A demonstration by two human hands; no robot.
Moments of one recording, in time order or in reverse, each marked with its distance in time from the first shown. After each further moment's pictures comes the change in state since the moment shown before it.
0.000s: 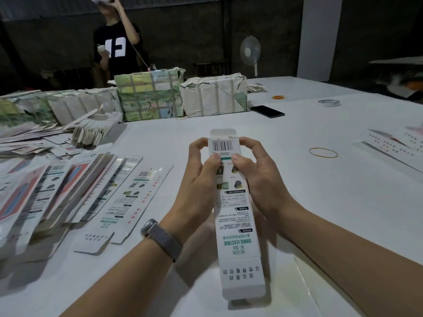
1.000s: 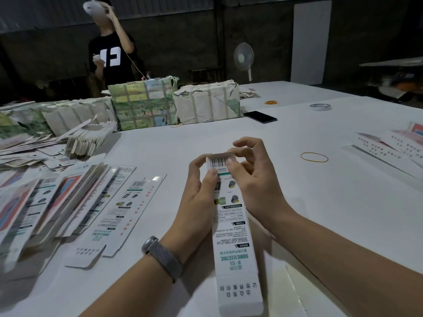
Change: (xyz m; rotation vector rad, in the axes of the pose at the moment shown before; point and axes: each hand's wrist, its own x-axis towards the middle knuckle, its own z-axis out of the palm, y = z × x) left_hand -0.006 -0.017 0.008 -0.017 -0.030 -0.047; right_hand 0.006 -0.002 -0.003 -0.199 0.191 -0.201
